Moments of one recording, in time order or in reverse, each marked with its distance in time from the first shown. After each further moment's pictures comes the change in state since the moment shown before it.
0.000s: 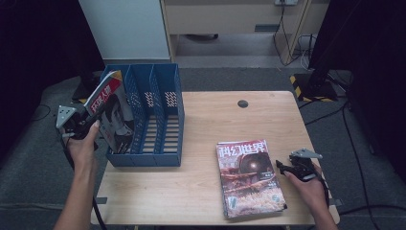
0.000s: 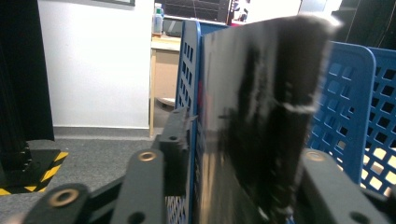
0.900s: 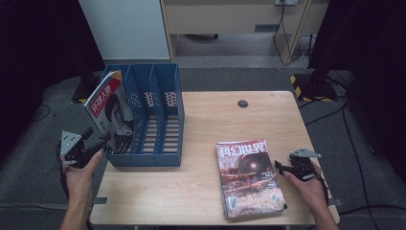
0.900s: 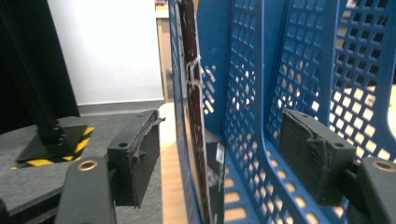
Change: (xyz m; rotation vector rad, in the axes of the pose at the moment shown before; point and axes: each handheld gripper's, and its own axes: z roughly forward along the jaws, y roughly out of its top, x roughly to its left) left arm -0.025 -0.038 -0.064 0.126 0.045 0.119; right arm 0.001 0.001 0.002 0.008 0.009 -0.011
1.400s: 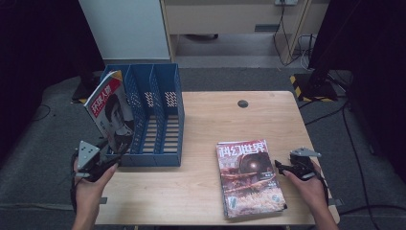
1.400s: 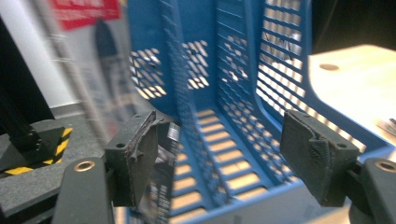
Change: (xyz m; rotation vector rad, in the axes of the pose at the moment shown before) left arm -0.060 -0.005 -0.019 0.071 -0.114 0.106; right arm 0.000 0.004 -0.001 0.002 -0.013 -0.006
